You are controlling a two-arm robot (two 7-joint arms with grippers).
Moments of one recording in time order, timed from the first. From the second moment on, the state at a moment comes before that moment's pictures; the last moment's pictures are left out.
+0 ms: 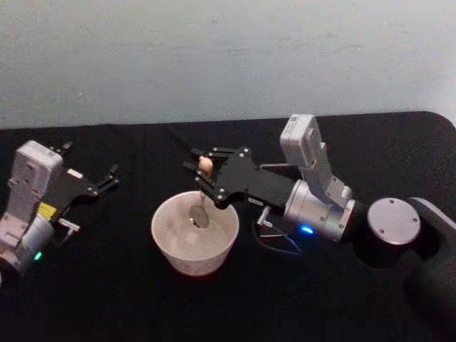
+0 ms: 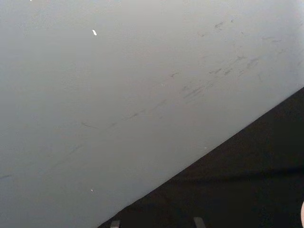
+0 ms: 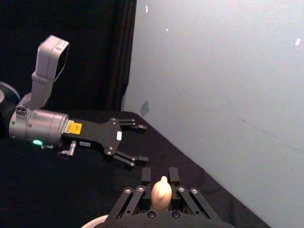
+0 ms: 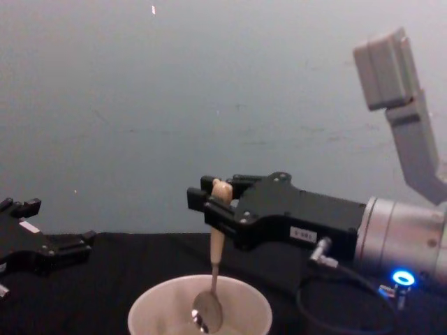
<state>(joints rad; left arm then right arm) -0.20 0.60 0.45 -1.41 -0.25 -0.12 0.03 0.43 0.30 -0.58 -1.29 0.32 -0.22 0.61</state>
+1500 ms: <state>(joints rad) -0.20 0.60 0.45 -1.41 -0.25 -0.12 0.03 0.33 0.37 -0.56 -1.39 0.33 -0.22 0.66</state>
